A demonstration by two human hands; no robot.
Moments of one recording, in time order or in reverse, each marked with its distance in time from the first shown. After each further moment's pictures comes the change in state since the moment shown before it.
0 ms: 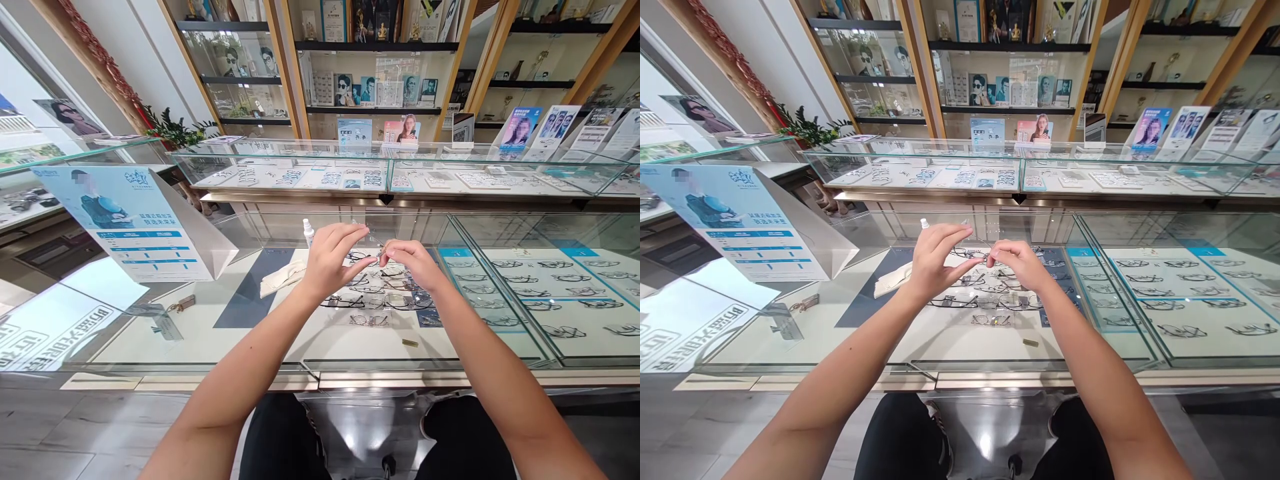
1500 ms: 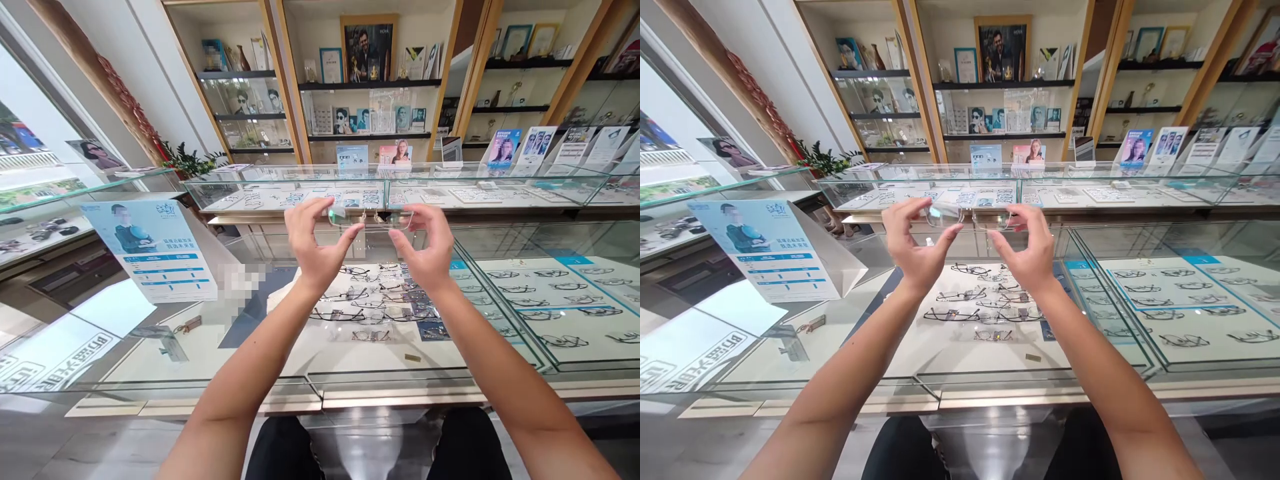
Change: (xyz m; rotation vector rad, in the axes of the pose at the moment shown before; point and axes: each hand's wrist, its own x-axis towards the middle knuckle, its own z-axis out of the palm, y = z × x) left_hand 0.068 0.004 -0.020 -0.040 0.481 -0.218; right_hand 0.012 -0.056 0.005 -0.488 0.668 -0.518
